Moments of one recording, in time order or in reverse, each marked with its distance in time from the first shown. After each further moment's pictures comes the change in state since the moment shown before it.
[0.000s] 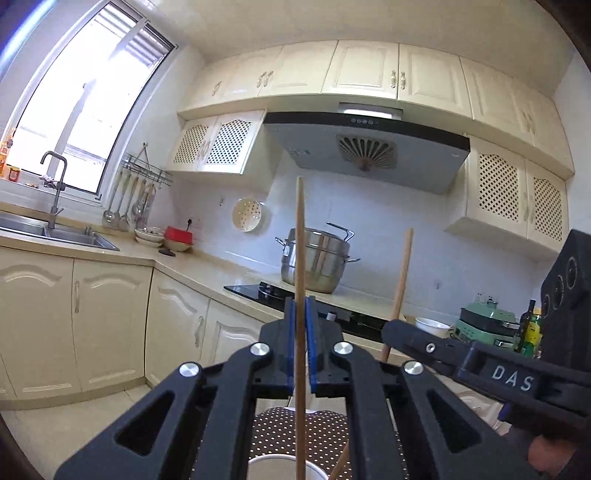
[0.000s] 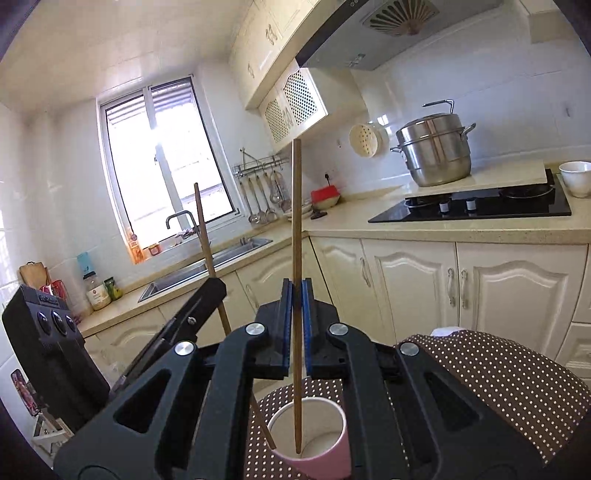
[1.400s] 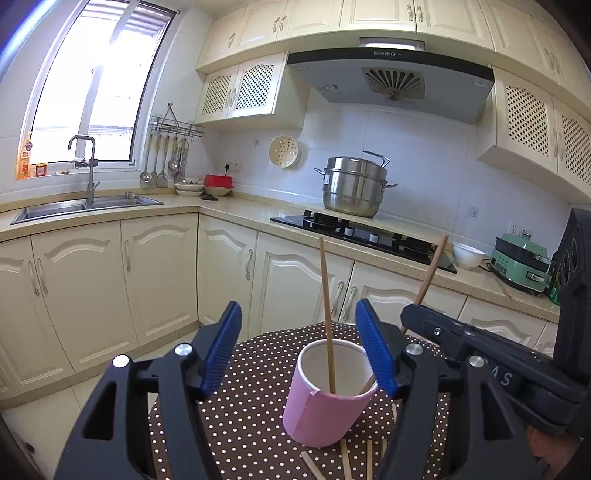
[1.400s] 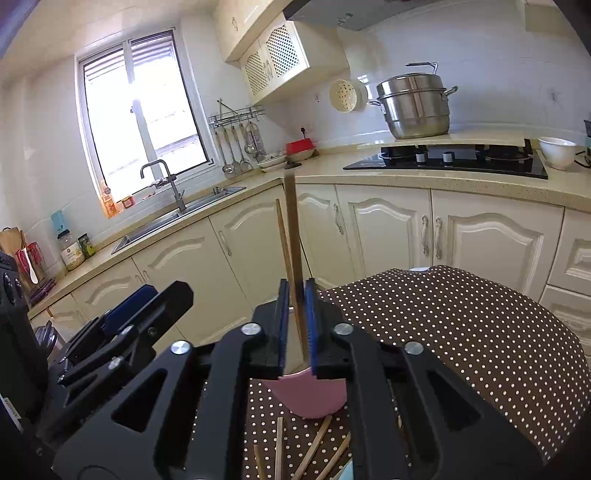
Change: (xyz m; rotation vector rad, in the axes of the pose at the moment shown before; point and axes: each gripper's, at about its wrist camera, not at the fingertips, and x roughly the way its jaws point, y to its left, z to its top) left arm -0.057 0.018 -0.029 0.088 0.277 0.176; right arm -0.025 0.018 -0.065 -0.015 0.185 -0.133
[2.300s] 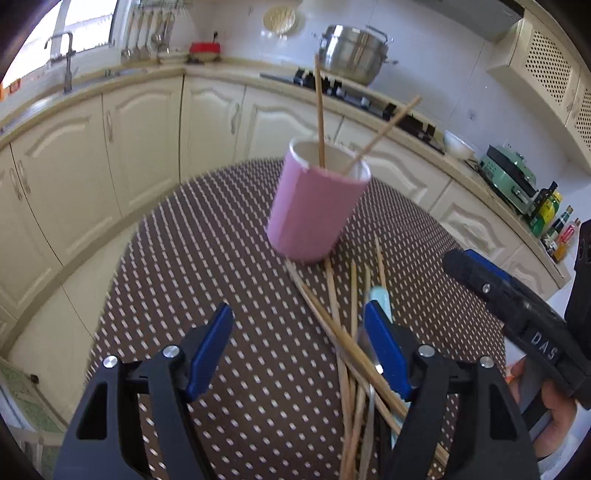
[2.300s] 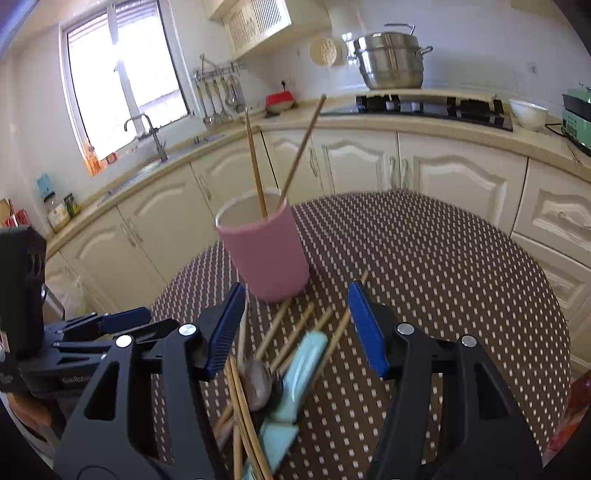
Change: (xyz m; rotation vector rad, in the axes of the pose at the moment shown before) left arm -0.020 0.011 -0.087 -0.084 0.571 -0.107; right arm -0.058 -0.018 -0.080 -0.036 0.235 -0.076
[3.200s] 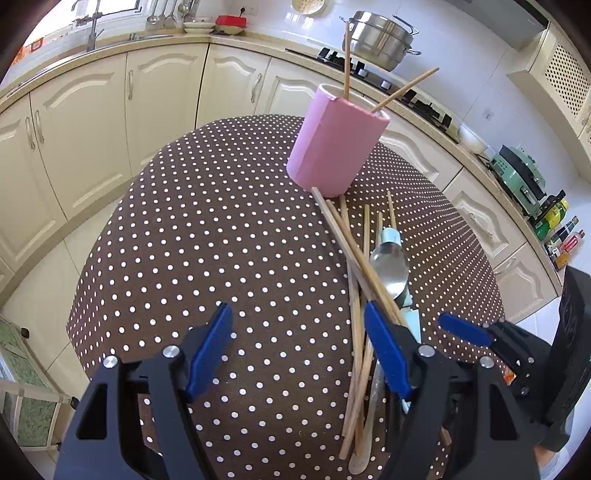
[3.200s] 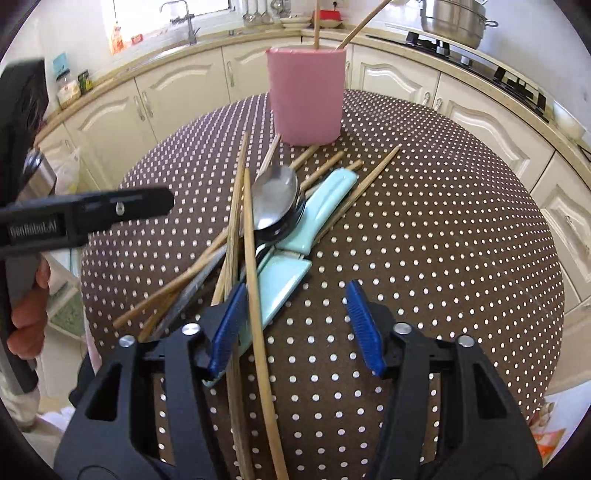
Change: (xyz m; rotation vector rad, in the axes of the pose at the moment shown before) left arm -0.009 0.014 -0.060 -0.096 0.054 0.024; right arm 0.008 0.025 -0.083 -0.247 0.323 -0.018
